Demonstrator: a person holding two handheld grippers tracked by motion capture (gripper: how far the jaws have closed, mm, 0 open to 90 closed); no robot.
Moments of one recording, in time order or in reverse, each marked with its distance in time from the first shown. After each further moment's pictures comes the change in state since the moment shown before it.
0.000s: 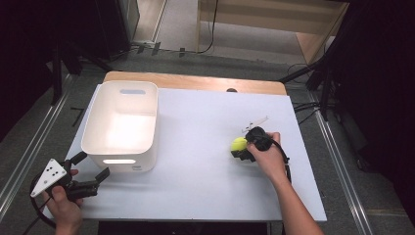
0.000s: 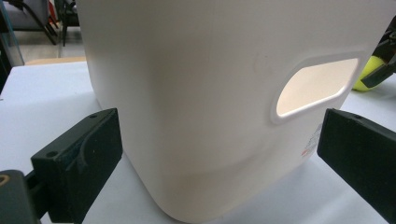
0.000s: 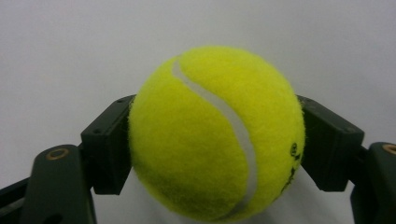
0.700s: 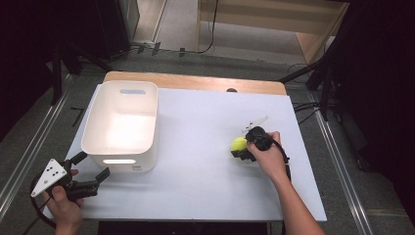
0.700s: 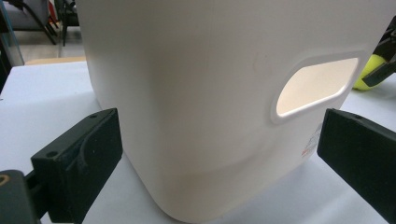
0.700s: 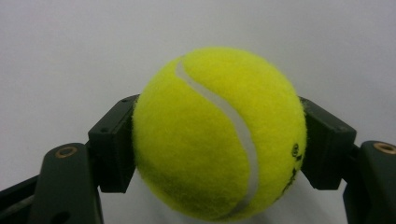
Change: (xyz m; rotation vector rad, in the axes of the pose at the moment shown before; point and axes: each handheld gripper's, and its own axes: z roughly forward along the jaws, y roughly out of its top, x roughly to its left) left arm 0.000 0.000 0.000 0.000 0.001 -0.001; right arm 0.000 0.001 -0.003 0.005 0.013 -0.024
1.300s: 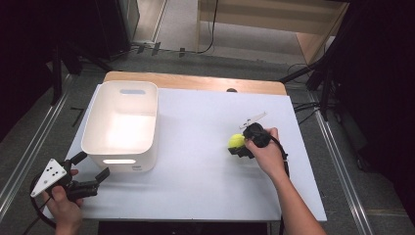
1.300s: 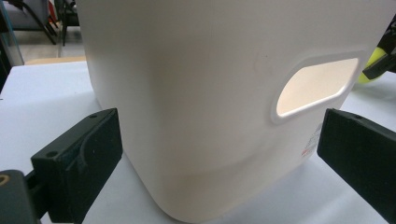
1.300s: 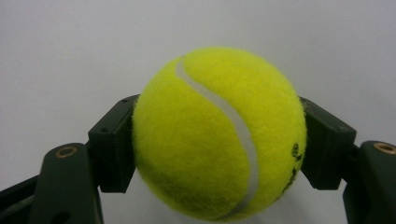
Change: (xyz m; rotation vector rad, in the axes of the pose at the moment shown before) left arm 0.000 0.000 0.000 0.000 -0.001 -0.001; right arm 0.006 0.016 -0.007 -0.021 0.019 -0.025
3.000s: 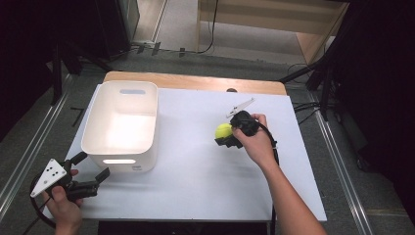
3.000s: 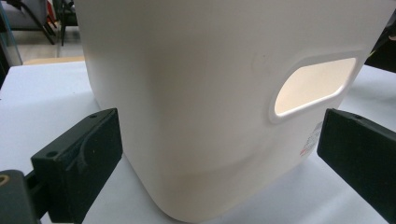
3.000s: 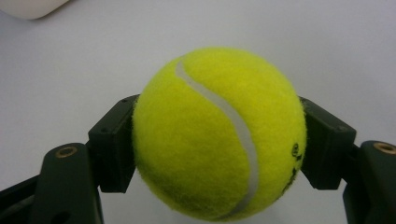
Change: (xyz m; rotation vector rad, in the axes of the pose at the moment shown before) left arm 0.000 0.000 0.000 0.002 -0.004 0.003; right arm 0.018 0.053 -0.008 -0.040 0.063 -0.075
